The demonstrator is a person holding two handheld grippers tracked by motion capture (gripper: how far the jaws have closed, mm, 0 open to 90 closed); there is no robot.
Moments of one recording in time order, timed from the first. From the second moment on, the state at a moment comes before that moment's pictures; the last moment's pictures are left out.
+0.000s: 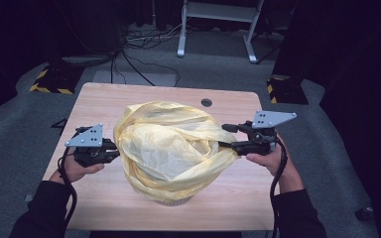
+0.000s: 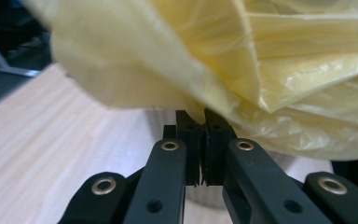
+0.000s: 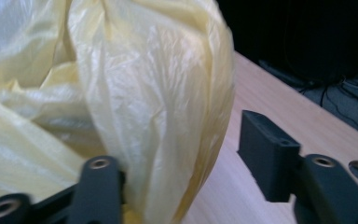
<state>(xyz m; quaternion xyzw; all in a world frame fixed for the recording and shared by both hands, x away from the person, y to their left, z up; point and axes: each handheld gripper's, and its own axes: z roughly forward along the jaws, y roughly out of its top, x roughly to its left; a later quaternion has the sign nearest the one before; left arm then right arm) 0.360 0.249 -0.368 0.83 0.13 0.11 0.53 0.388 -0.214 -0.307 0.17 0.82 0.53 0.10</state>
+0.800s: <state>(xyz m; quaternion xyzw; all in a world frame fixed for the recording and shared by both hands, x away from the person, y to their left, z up) 0.372 0.226 -0.381 0.85 0.14 0.09 0.50 0.393 -0.199 -0.307 0.32 0.71 0.61 0.14</state>
